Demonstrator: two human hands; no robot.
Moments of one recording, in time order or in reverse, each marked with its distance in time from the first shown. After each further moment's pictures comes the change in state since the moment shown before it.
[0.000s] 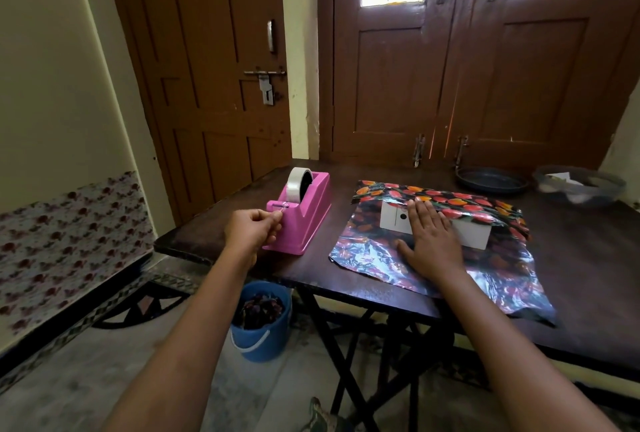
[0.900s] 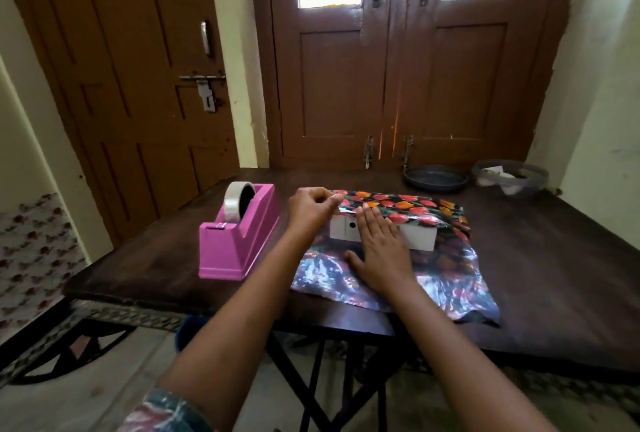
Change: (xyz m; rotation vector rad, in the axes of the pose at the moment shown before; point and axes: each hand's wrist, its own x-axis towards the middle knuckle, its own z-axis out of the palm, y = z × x) left_hand 0.002 0.044 0.165 0.172 -0.316 0.382; right_hand -0.001 0.002 -0.002 0.061 0.019 -0.016
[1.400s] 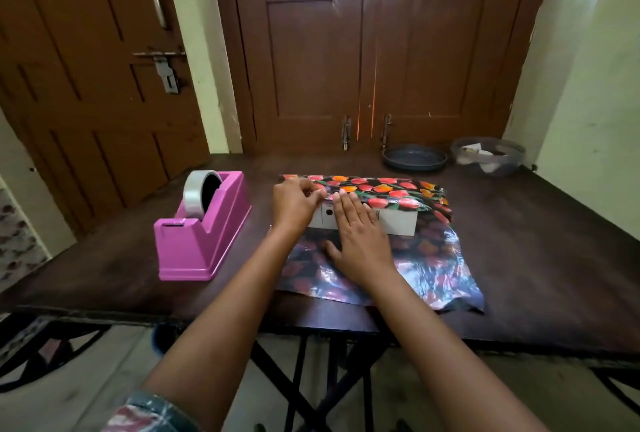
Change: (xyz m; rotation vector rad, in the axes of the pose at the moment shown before) left_hand 0.021 -0.019 0.029 0.361 0.094 0.116; right_hand 0.001 -0.001 0.003 0.054 0.016 -0.008
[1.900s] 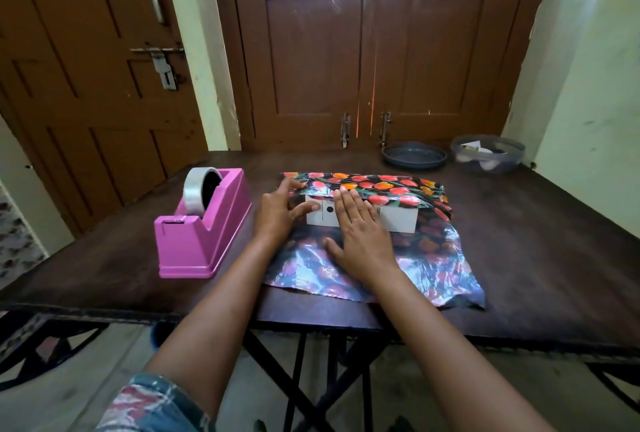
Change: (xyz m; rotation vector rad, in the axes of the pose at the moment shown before) left_hand 0.000 -0.047 -0.002 -0.021 -0.063 0.080; right_hand -0.001 -0.001 -0.002 0.006 -0.017 0.006
